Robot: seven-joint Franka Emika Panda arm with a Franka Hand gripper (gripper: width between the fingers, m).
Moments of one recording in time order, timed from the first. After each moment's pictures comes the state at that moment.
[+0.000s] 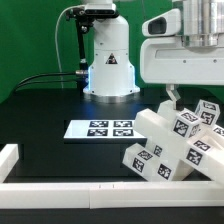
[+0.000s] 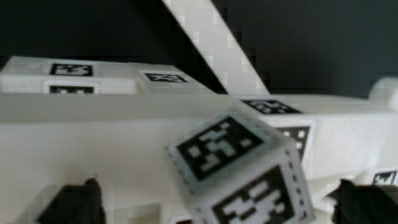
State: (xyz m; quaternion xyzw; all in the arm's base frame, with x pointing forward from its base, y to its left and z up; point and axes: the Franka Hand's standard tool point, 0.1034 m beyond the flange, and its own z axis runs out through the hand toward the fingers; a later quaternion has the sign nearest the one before) arm 0.564 0.119 0.116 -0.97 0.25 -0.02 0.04
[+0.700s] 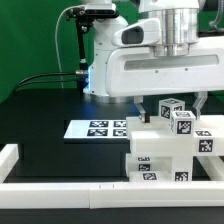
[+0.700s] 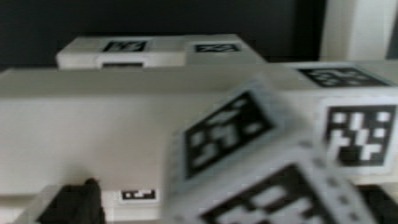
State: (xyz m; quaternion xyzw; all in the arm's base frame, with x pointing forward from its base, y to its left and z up) arm 0.559 0.066 0.101 -1.00 -0.04 -0.05 0.02
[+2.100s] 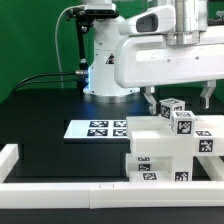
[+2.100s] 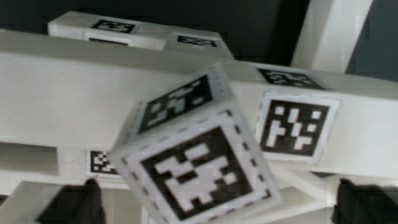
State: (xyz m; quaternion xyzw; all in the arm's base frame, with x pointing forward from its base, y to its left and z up) arm 0.556 0.083 0.117 -0.99 -0.09 -0.05 0.02
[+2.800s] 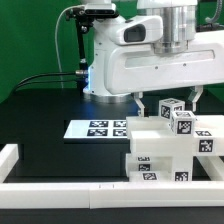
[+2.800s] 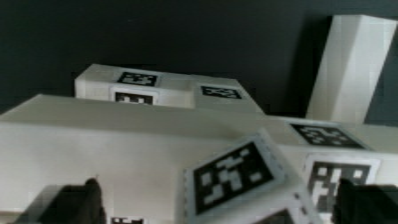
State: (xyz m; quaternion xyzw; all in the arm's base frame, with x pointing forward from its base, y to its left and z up) arm 0.542 0.066 0.107 -1.00 -0.07 0.00 0.03
